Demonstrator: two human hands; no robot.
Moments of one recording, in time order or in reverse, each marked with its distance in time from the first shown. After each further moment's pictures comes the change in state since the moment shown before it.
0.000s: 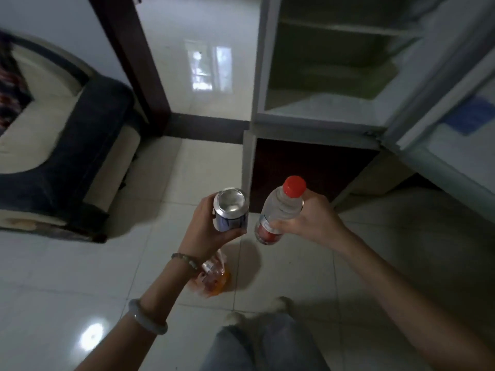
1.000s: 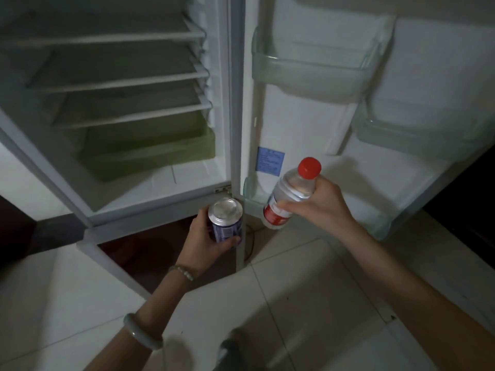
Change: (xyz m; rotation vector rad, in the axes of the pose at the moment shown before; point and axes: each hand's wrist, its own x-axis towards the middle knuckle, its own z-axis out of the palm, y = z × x) left_hand 0.186 0.207 0.300 -0.128 -0.309 0.258; right_hand -0.028 0.145 -0.355 0.069 0.673 0.065
